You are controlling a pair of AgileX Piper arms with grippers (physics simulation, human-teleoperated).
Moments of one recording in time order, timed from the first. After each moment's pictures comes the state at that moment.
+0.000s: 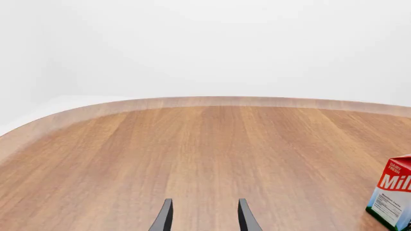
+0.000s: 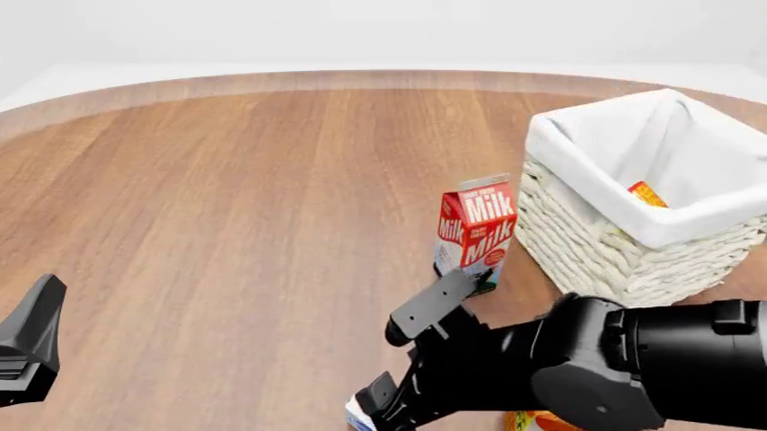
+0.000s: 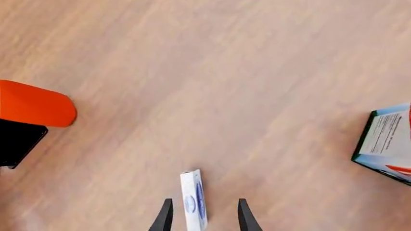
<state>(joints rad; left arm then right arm) 0.02 0.00 0.00 0.00 -0.03 1.02 1.44 -0.63 0.17 0.30</state>
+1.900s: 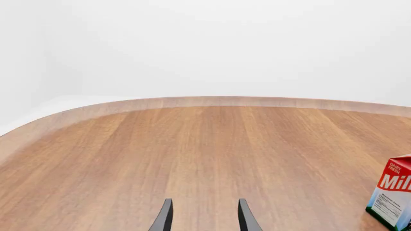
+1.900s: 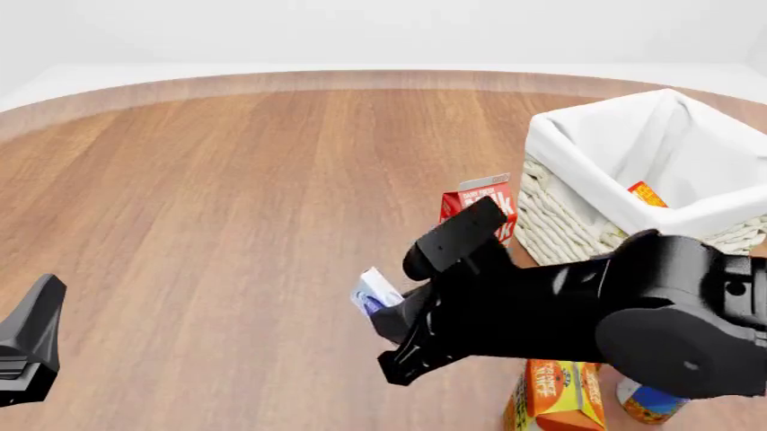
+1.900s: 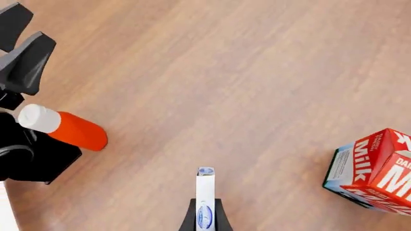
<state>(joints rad) 0.02 0.00 0.00 0.00 -0.03 0.98 1.26 -0.73 0.27 0.24</state>
